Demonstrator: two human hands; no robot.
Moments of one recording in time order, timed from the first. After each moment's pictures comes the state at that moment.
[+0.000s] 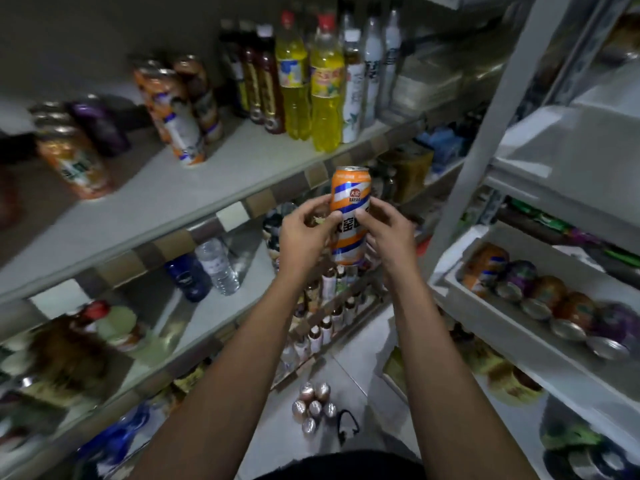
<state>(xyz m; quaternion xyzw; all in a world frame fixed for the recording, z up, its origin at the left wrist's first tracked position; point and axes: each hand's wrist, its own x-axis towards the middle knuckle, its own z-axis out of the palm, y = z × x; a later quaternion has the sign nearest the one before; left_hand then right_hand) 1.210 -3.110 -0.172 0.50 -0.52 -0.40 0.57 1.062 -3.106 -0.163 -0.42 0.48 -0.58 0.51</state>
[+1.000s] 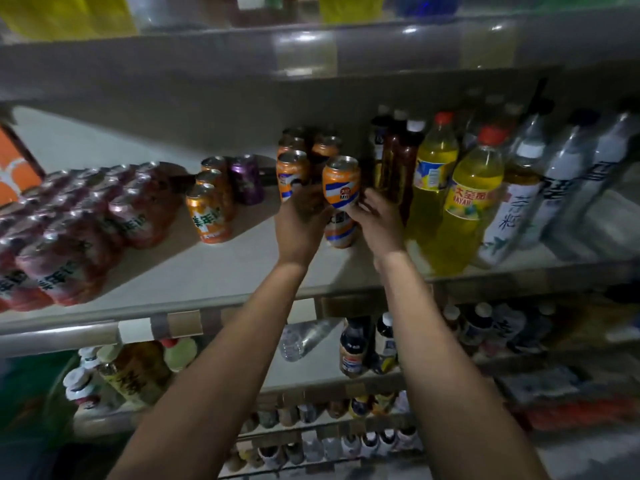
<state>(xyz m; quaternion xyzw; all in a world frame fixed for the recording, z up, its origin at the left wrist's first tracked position) 1.342 -3.252 -0.079 0.63 -0.42 -0.06 0.65 1.231 -3.329 -0.075 -0.61 0.31 -0.44 0.58</state>
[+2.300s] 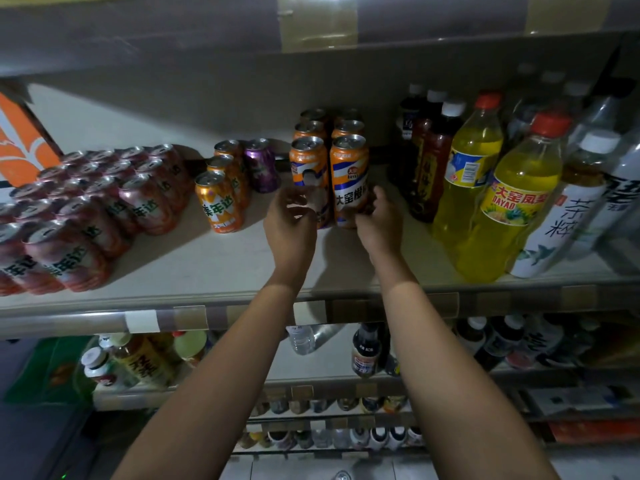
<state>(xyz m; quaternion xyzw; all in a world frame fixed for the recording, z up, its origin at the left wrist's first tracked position) 1.368 -3.254 -0.103 0.68 -0.31 0.04 0.66 1.278 -3.351 -0.107 -0.69 0.39 -0.41 0.45</state>
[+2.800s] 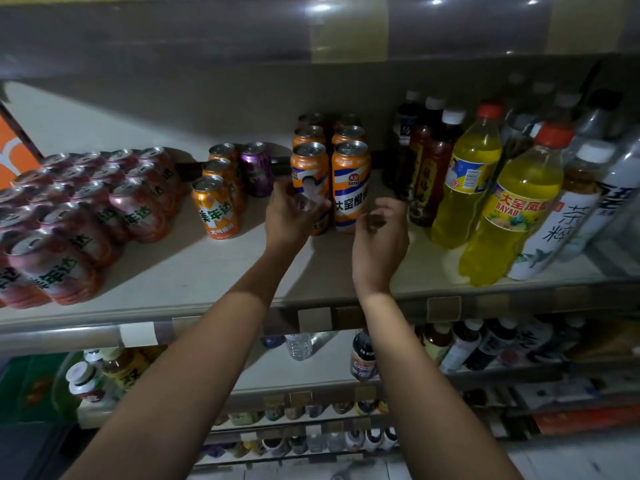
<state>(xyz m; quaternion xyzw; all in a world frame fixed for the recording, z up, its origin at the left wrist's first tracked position) 1.419 -3.271 -0.103 0.74 -0.38 -0.04 0.55 1.283 -3.309 -0.117 -0.60 0.41 -0.60 0.33</state>
